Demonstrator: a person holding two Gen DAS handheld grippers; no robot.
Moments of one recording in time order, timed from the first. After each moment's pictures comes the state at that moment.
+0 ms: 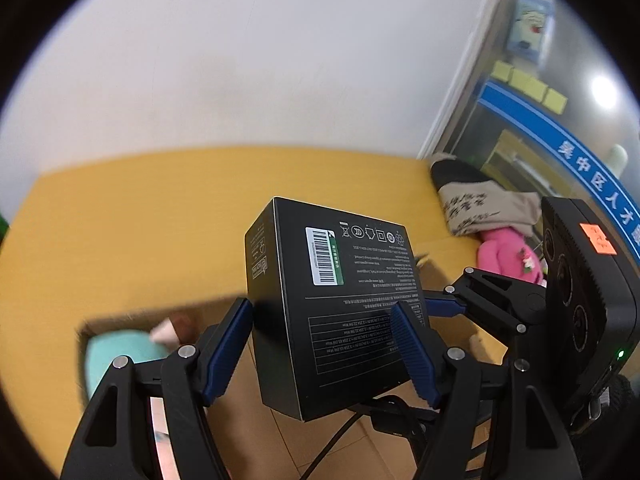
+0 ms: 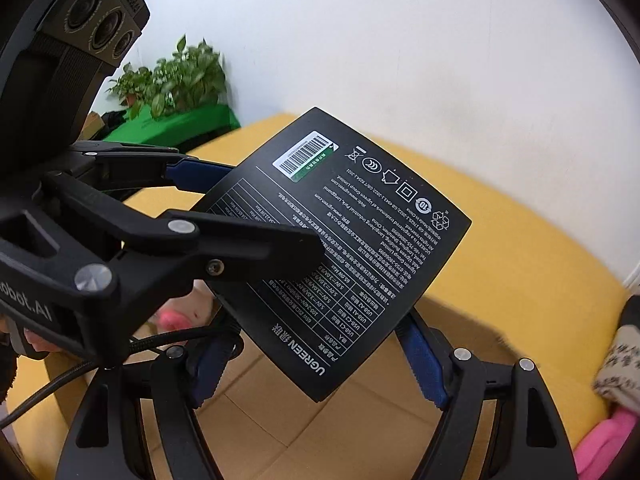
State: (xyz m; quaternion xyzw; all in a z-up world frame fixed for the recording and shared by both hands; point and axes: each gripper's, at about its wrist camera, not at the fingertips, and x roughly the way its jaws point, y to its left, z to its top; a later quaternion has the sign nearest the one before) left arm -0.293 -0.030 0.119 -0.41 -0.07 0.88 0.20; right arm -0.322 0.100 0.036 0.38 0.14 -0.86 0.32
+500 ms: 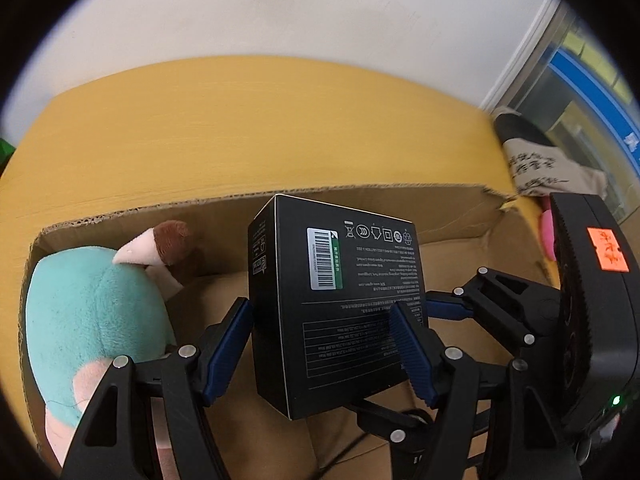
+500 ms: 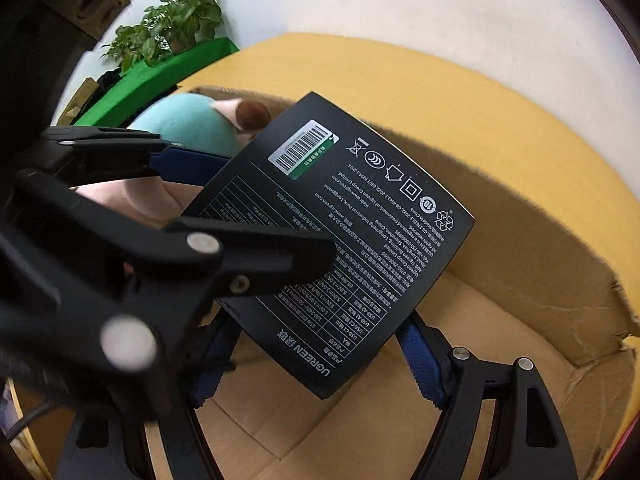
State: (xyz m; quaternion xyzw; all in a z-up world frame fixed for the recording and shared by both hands) left arm -0.307 -0.019 0.042 -0.51 -0.05 0.85 0.12; right arm -0.360 0.104 -0.063 0.48 0.14 -0.80 0.33
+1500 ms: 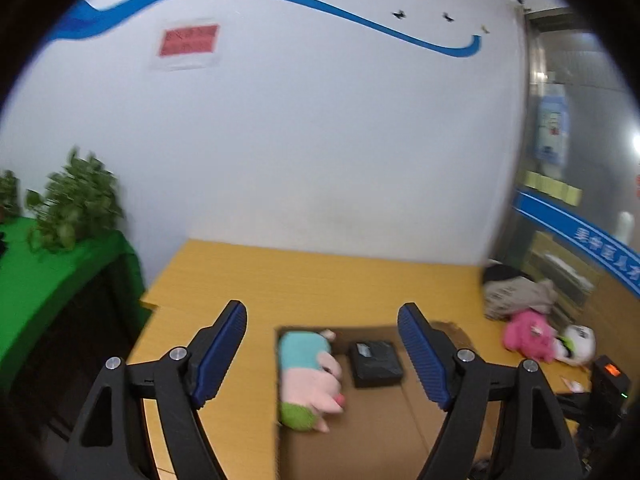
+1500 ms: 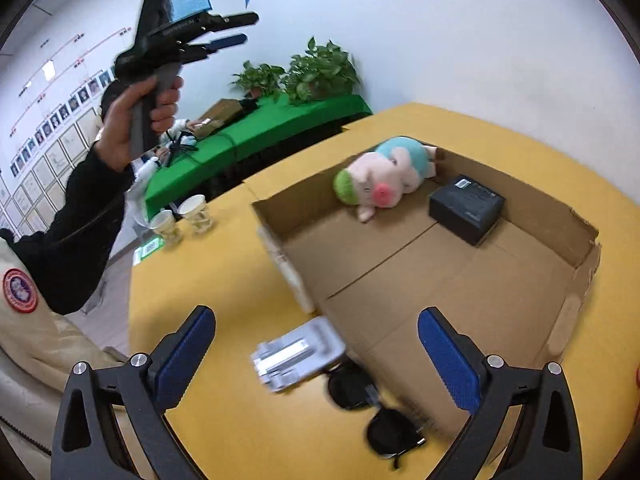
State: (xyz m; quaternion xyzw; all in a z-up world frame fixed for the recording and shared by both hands) left arm -0.014 -0.120 0.275 -0.22 -0.07 0.97 0.06; right arm -0.083 0.203 0.074 0.36 0.08 -0.78 0.50
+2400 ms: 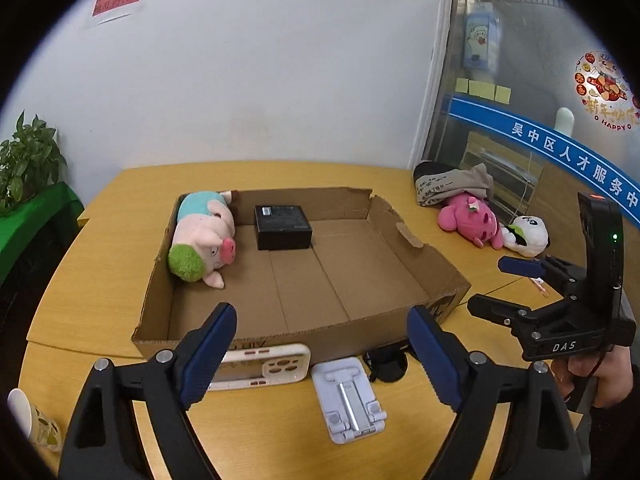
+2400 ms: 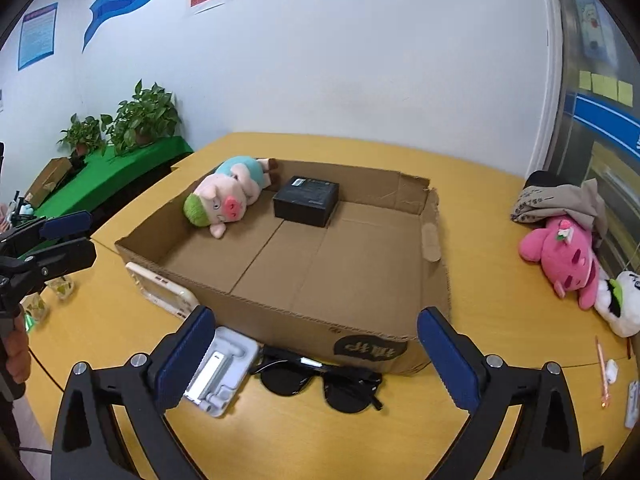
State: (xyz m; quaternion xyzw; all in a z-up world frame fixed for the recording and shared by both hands) left arm 0.079 -0.008 0.138 -0.31 -0.04 0.94 0.12; right arm -0.010 0.193 0.057 0.33 0.06 -0.93 0.17
